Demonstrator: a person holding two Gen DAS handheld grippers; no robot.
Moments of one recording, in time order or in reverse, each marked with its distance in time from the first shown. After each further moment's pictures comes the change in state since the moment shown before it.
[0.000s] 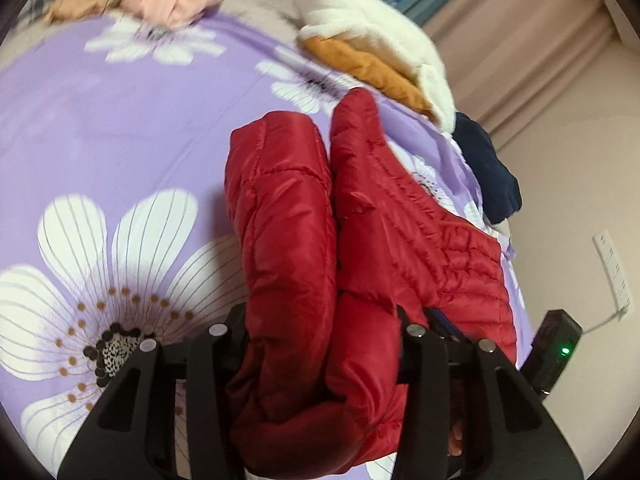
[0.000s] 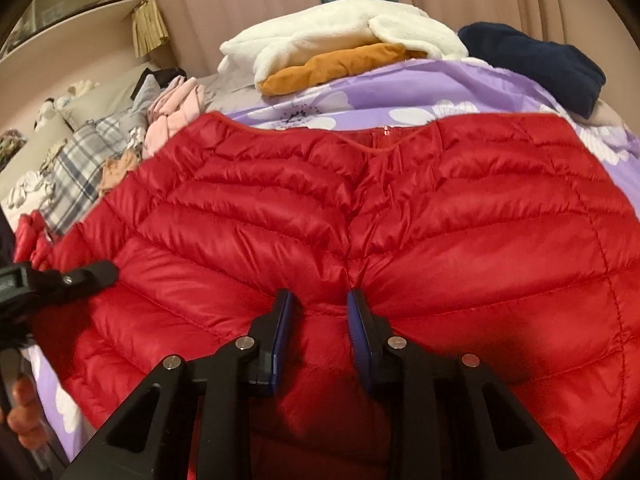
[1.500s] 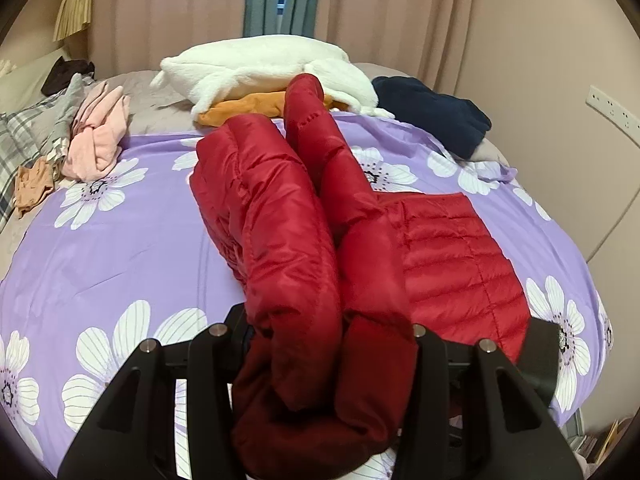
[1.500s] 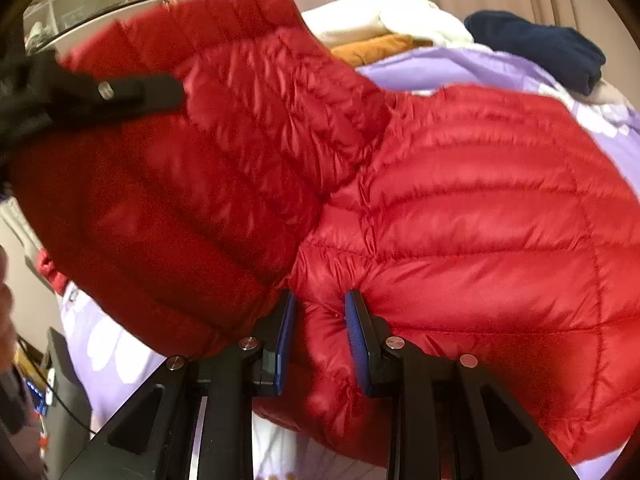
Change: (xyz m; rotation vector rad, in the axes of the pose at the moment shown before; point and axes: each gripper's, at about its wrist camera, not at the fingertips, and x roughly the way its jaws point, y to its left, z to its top) left arm -0.009 -0.140 -0.019 0.494 -0.068 0.149; right arm -0.038 -0.004 -0.047 -0.021 0.040 0.120
